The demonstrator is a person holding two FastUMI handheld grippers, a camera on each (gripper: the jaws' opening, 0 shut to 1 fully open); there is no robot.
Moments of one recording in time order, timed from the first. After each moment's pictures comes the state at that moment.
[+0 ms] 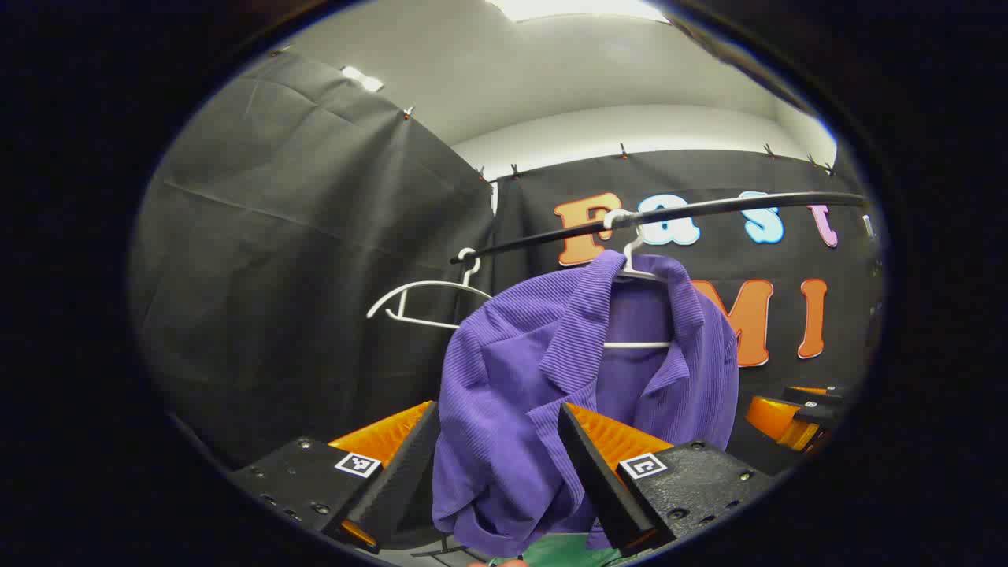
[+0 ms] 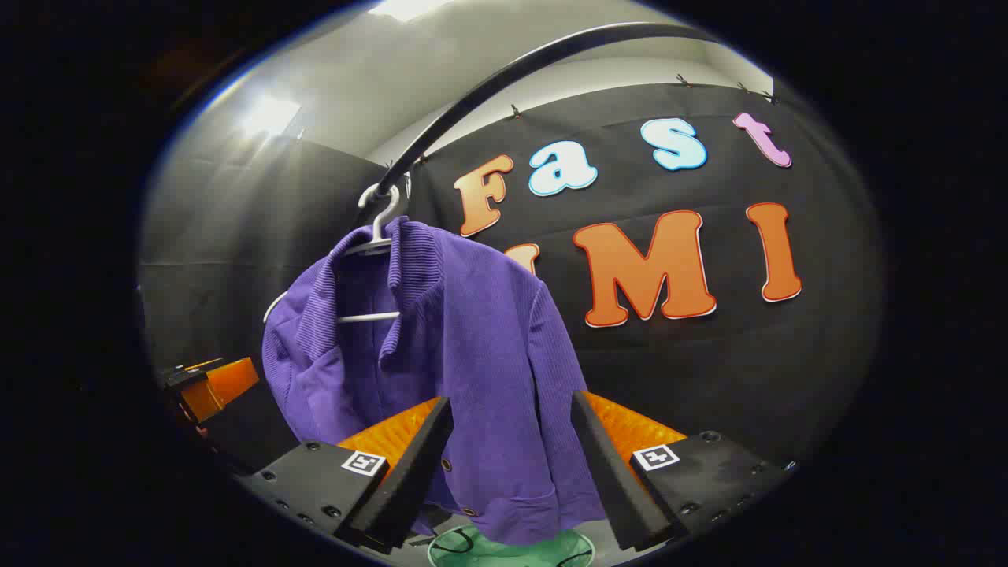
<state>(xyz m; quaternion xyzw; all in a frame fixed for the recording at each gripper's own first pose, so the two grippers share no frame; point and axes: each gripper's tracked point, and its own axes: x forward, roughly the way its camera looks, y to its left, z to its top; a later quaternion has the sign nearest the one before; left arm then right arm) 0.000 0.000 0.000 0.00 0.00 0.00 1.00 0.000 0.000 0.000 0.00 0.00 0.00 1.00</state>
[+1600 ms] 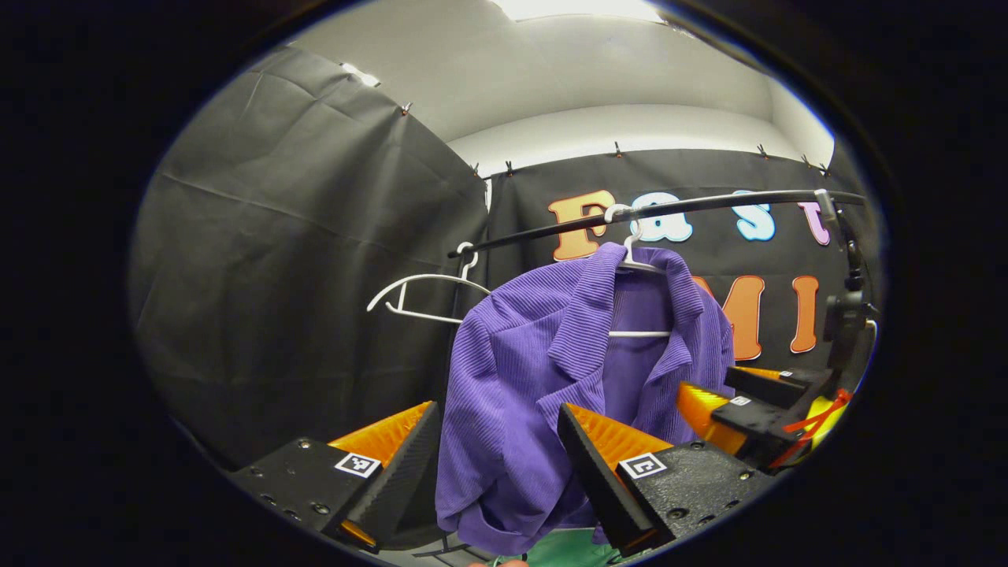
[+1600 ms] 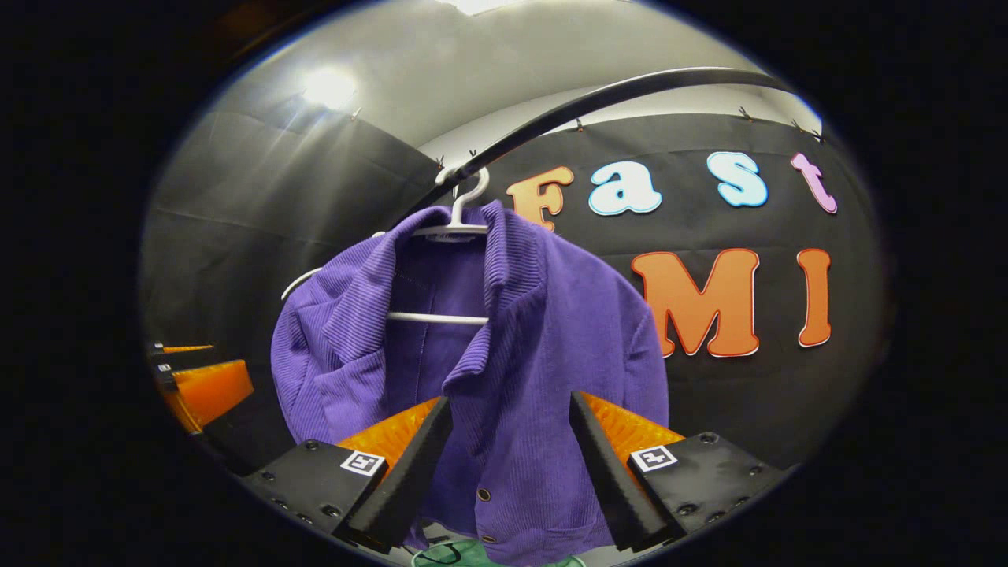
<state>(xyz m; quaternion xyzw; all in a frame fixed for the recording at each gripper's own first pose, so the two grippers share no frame) -0.014 0.020 -0.006 0.00 0.01 0.00 1.00 0.058 0.096 -0.021 -0.08 -0.02 0.05 1.00</state>
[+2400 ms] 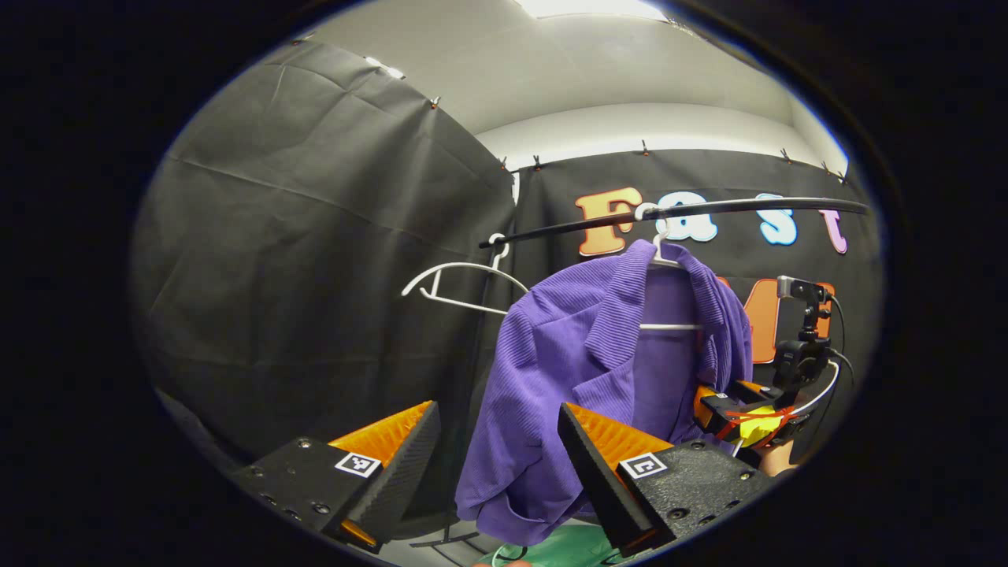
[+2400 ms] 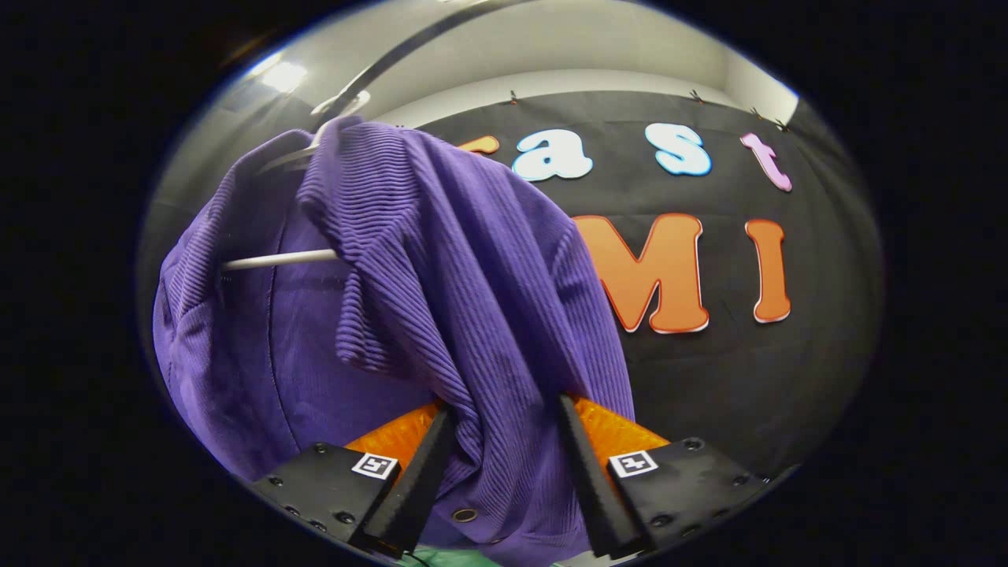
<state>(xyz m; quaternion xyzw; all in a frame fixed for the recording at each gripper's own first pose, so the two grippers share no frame) -0.026 0.025 -0.019 -0.03 0.03 0.02 1.00 0.134 -0.030 -0.056 -0.04 0.00 -0.08 1.00</state>
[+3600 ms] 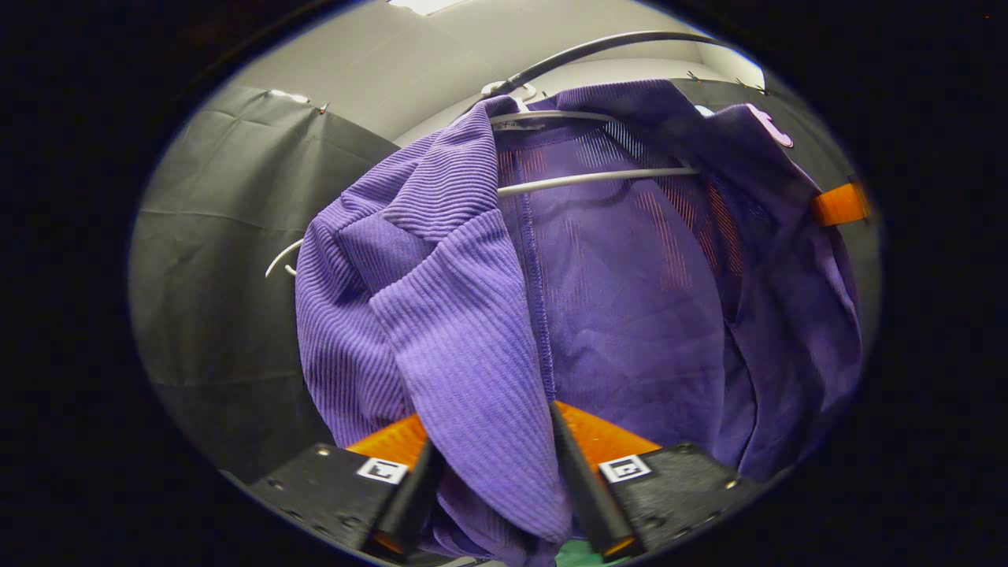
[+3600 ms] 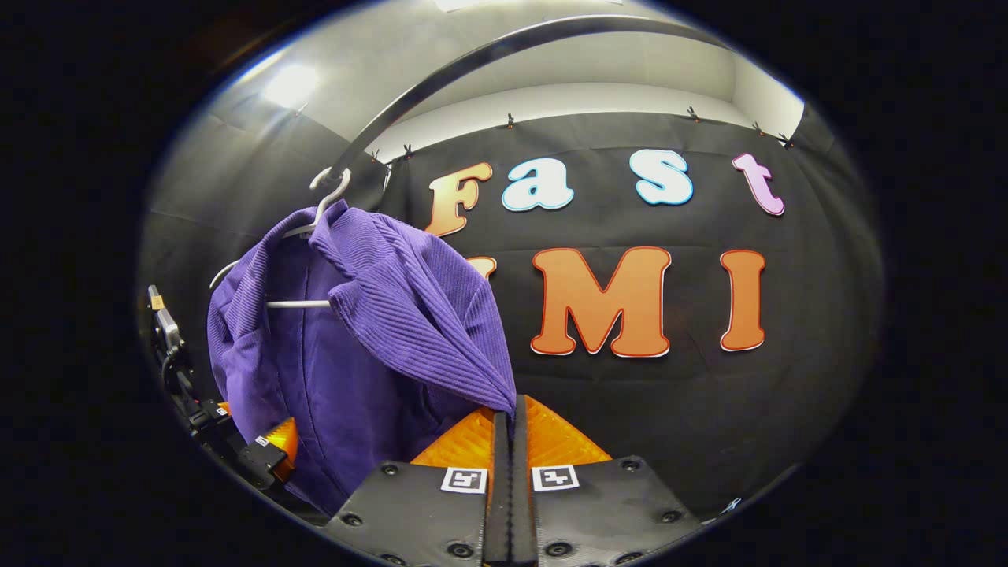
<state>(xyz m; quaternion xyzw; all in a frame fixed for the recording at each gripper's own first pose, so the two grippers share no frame) 0.086 -0.078 -0.136 0.10 0.02 -0.03 0.99 0.027 -0.078 0.020 -0.09 -0.04 -0.05 0.99</state>
